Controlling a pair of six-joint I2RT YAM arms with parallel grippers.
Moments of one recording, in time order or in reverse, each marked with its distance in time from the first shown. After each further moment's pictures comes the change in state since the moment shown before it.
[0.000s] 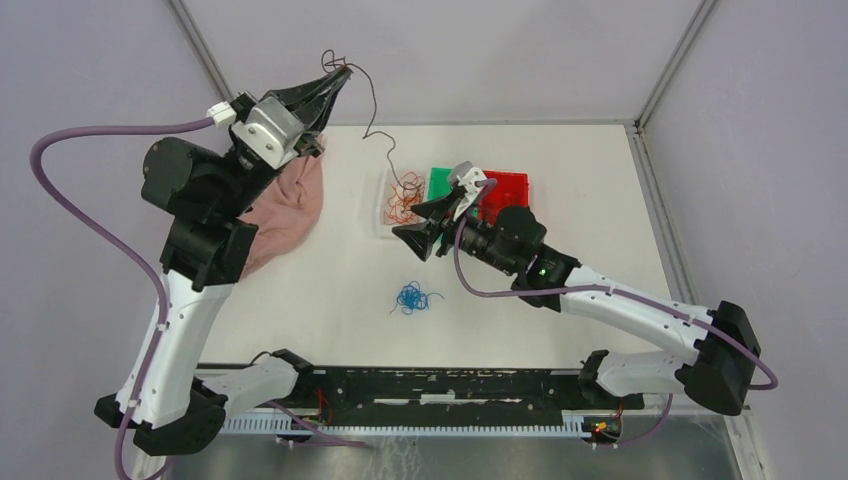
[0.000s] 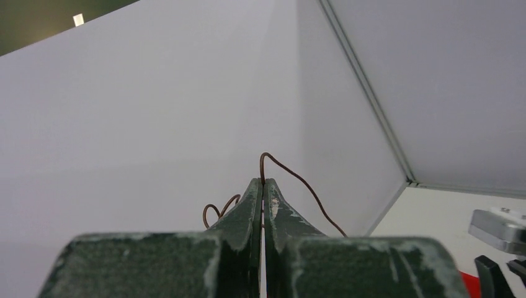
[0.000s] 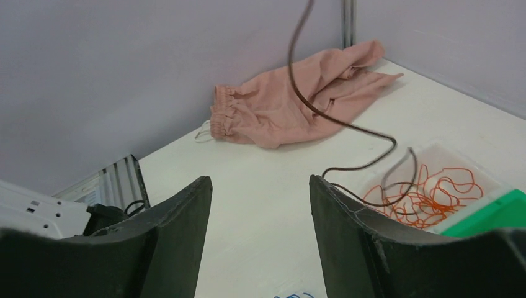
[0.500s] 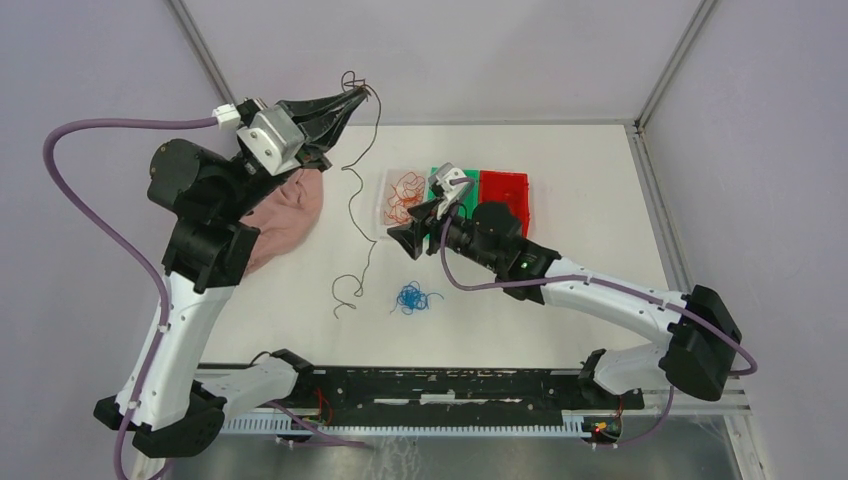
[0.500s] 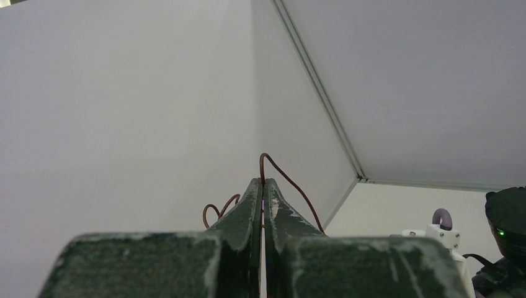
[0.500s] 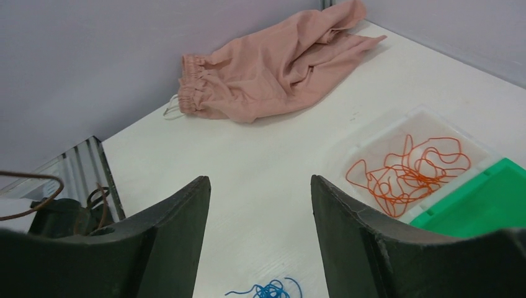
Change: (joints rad) left arm 0.000 -0.019 -0.034 -0.027 0.123 -0.111; right arm -0.001 0.108 0.035 -0.062 0.076 -0.048
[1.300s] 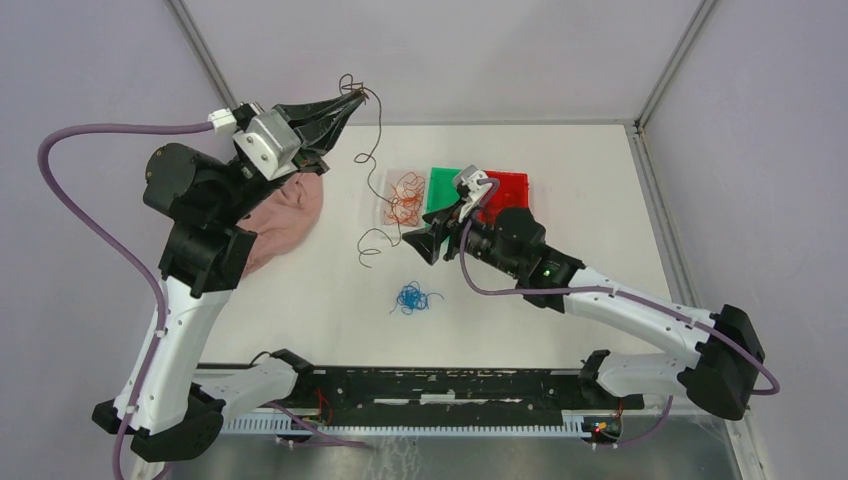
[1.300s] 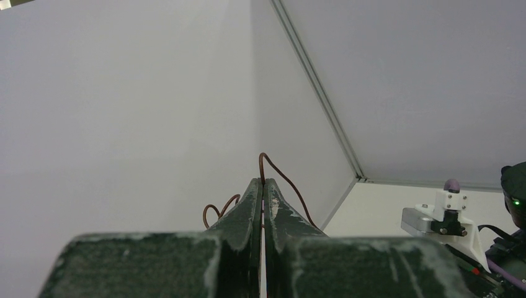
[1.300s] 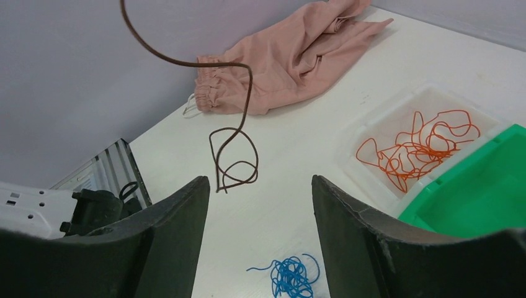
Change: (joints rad) left arm 0.000 -0.016 -0.006 -0.012 0.004 0.000; right arm -0.027 -0.115 -0.068 -0.048 -0.043 0.115
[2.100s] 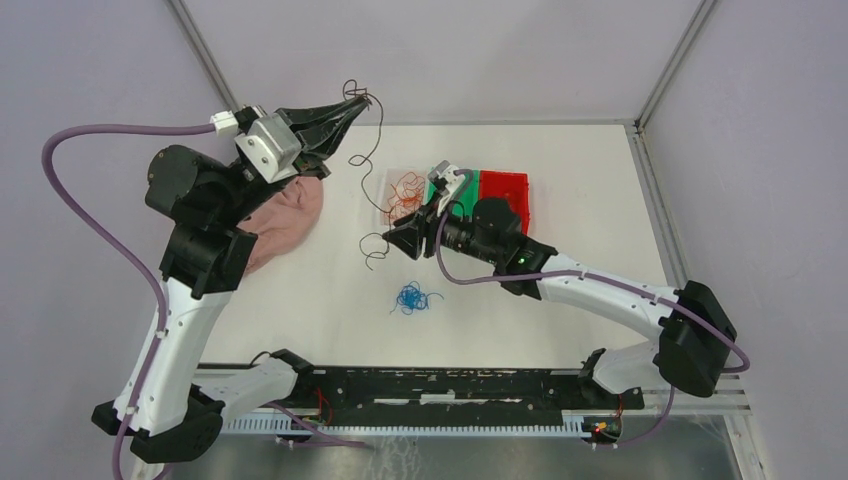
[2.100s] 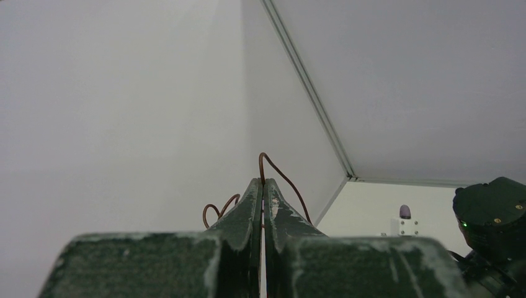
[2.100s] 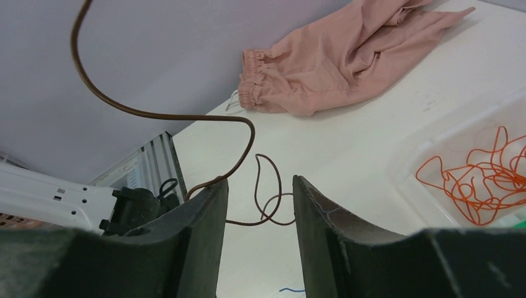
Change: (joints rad) left arm 0.000 -0.003 -0.006 0.000 0.019 -0.008; right arm -0.013 0.146 0.054 0.095 -0.162 0.075
